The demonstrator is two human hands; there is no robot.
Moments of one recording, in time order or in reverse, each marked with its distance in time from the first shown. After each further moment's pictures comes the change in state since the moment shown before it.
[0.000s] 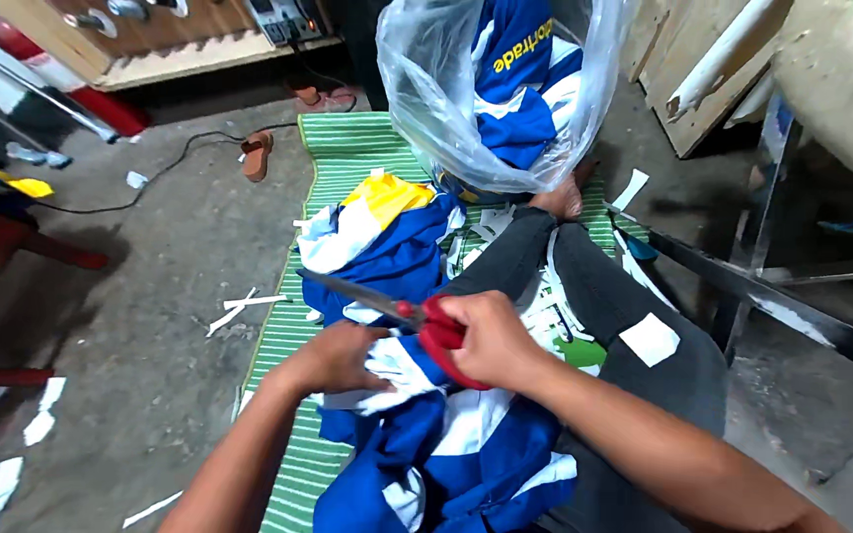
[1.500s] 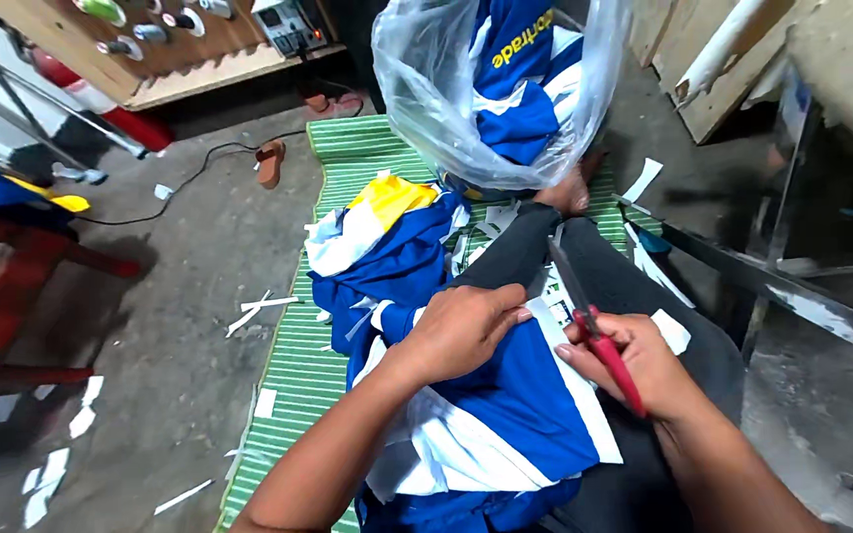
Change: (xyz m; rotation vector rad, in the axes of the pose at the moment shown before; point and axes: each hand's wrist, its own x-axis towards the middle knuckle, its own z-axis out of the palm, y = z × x) left_hand 0.064 0.137 -0.005 -0.098 0.386 0.495; right_hand -0.099 0.083 -0.061 0.440 0.200 0.001
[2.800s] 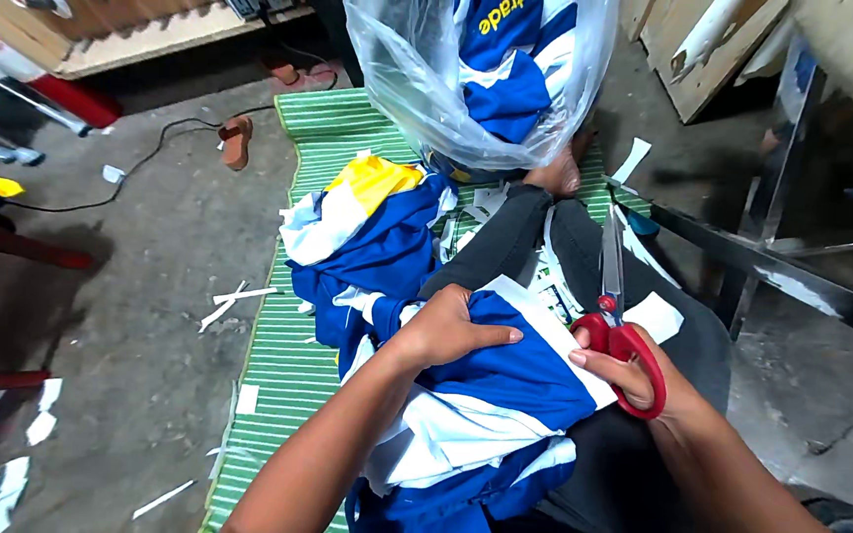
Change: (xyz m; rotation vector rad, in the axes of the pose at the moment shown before) left_hand -0.008 -0.011 0.014 -0.747 -0.177 -0.622; right_hand -0.032 0.026 -0.002 0.262 0.030 0.248
